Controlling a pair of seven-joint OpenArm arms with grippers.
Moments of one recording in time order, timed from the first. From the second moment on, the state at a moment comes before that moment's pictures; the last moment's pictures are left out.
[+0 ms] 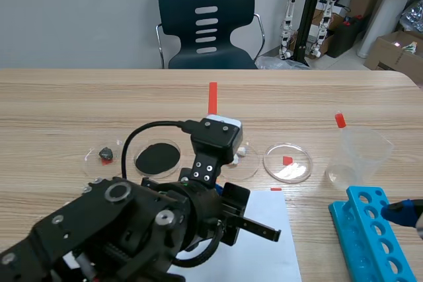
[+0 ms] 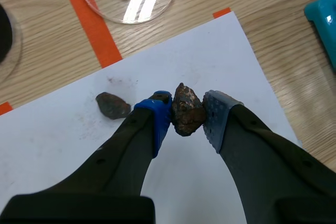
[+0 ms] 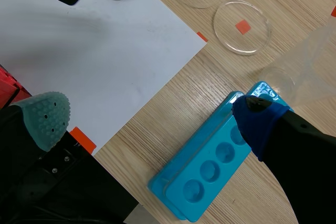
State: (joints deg) left arm 5.8 -9.7 43.3 96.4 -11.9 16.1 36.4; right arm -64.1 26.8 14.1 122.6 -2.5 27.2 5.0
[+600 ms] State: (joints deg) left arm -5.6 1.5 48.8 76.2 -9.5 14.1 37.7; right arm -64.1 26.8 14.1 122.6 -2.5 27.2 5.0
